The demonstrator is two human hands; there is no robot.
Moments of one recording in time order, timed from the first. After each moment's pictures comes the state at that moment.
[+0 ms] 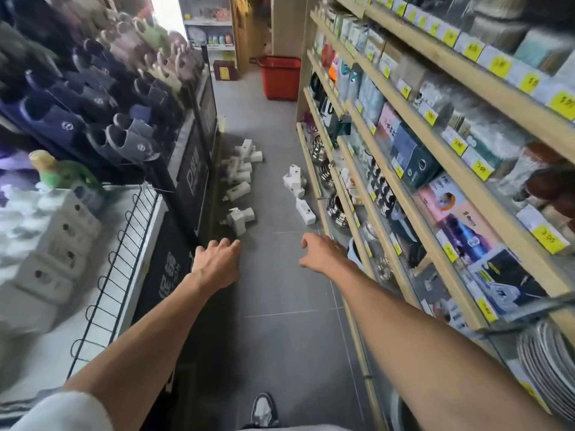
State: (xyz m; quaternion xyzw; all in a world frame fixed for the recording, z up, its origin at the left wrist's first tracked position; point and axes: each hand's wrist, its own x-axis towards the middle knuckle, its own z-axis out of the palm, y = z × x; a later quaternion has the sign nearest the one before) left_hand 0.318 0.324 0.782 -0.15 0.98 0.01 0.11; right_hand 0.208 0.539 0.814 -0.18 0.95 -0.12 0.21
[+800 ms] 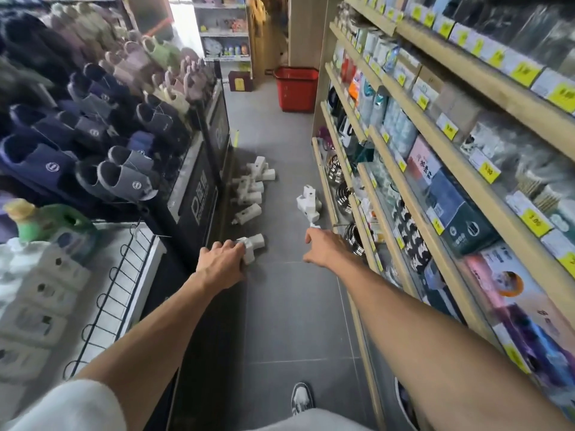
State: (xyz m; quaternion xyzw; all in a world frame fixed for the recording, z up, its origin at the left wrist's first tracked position) left_hand 0.113 0.228 0.795 -0.17 0.98 0.01 0.13; right_hand -0.017 0.430 0.819 -0.21 0.95 -0.11 0.20
